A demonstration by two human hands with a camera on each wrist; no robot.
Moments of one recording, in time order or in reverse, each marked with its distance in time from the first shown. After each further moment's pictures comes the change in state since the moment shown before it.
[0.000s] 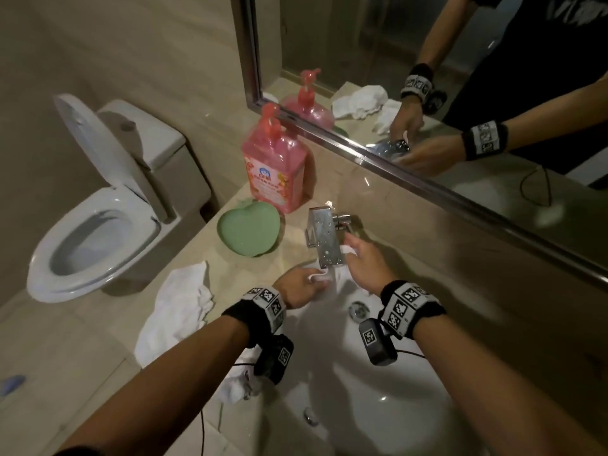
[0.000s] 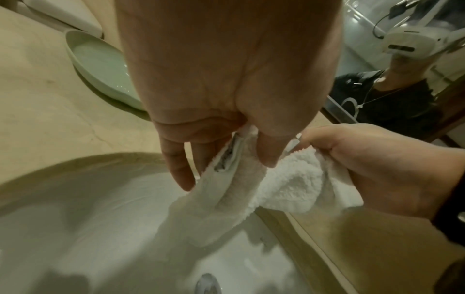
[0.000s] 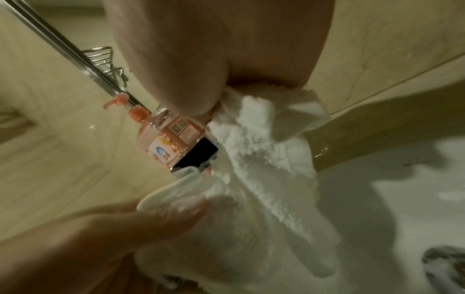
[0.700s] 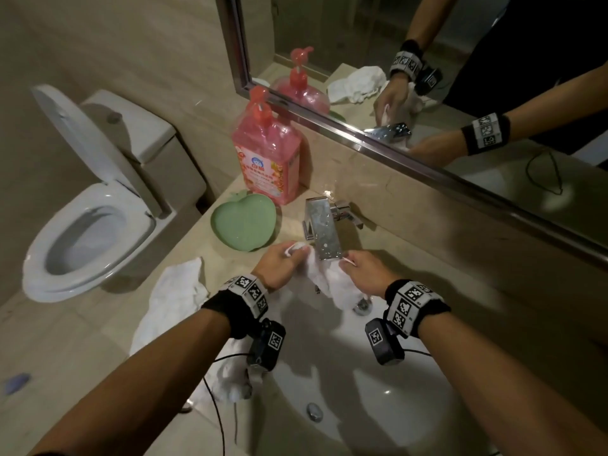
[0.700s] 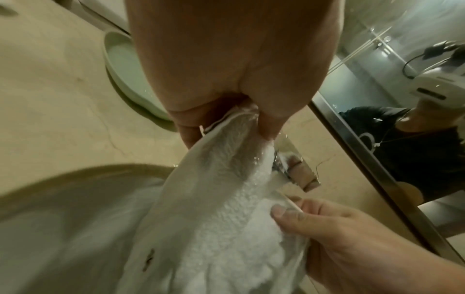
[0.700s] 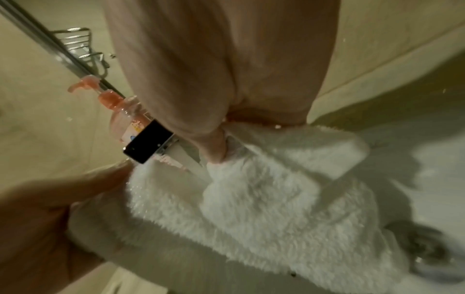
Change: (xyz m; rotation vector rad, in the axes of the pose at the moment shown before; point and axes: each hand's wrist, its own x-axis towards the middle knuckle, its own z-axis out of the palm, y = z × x) left_hand 0.009 -0.021 -0.025 -0.243 0.308 -0.031; right_hand 0.007 0.038 0.015 -0.137 -0.176 0.064
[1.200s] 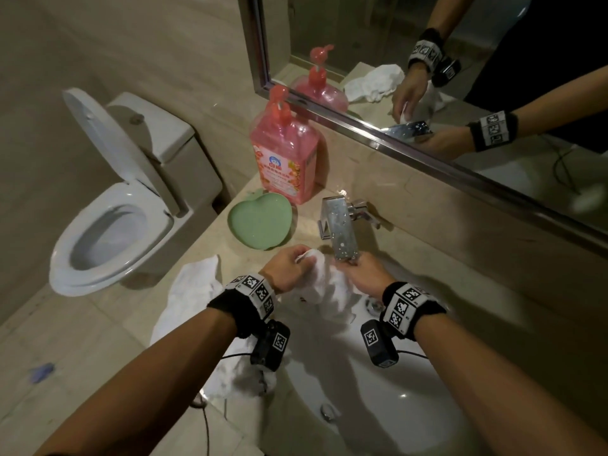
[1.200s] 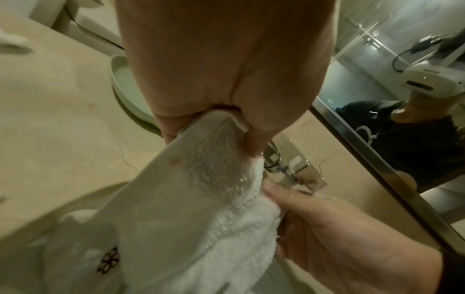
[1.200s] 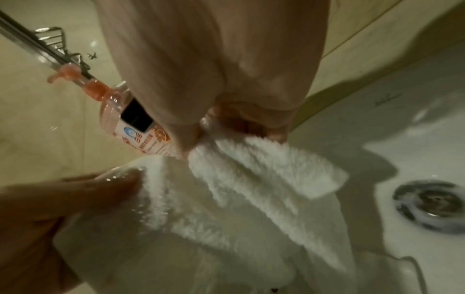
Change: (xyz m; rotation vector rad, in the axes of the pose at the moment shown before) left_hand -0.008 0.000 -0.014 0.168 -0.099 -0.011; right_hand 0.012 -0.011 0.027 0.301 0.036 0.048
